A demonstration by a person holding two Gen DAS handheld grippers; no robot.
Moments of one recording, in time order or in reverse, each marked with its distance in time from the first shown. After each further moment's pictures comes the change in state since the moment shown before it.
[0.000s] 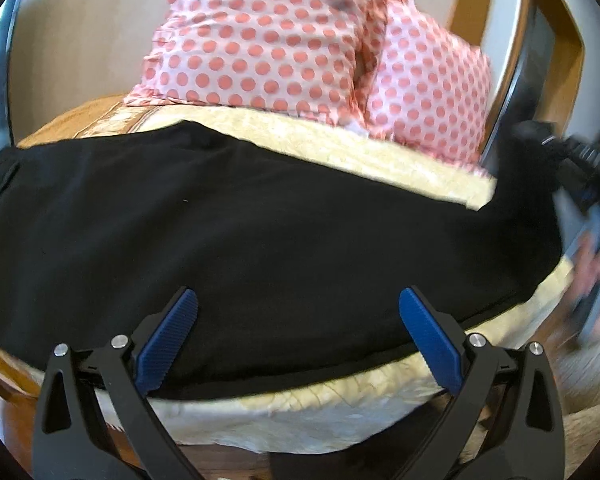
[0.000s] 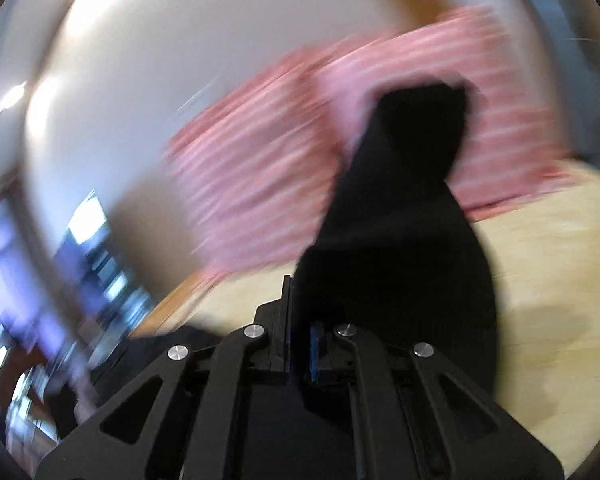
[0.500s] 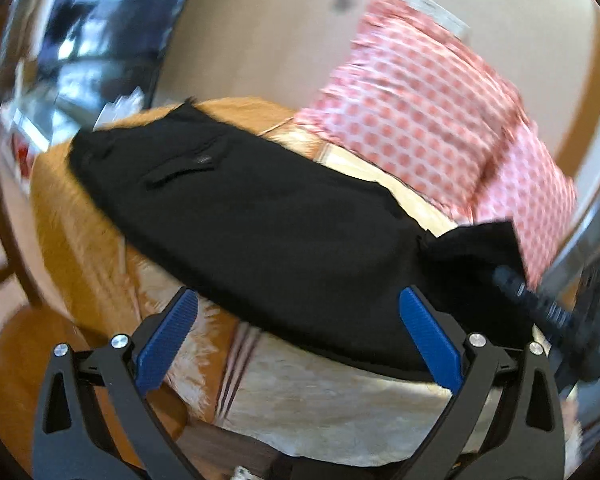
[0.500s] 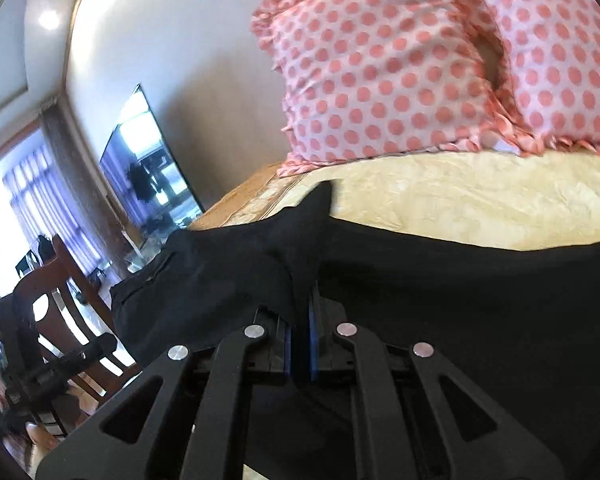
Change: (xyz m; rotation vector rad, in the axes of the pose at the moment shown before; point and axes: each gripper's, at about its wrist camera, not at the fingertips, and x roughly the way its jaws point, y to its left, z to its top) left arm -0.086 0.129 -0.018 -0.432 -0.149 0.226; right arm 0.111 0.088 -0.056 -0.113 0.234 0.063
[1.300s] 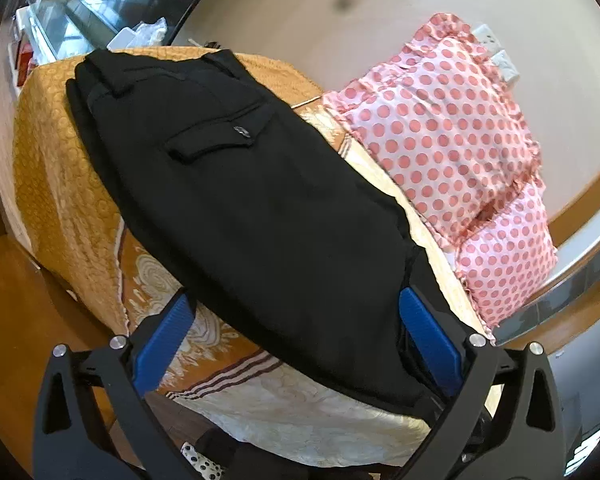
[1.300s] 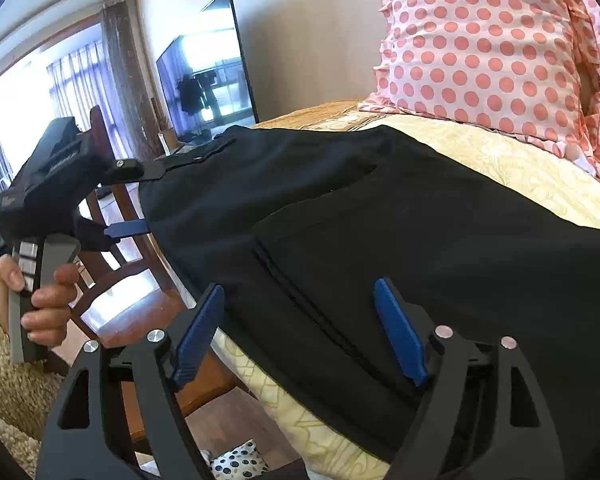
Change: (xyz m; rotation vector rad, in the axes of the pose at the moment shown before) left arm 0.035 0.042 0.028 -0.235 0.122 -0.099; right arm 0.016 0.050 -0.050 -0.260 0.114 0.095
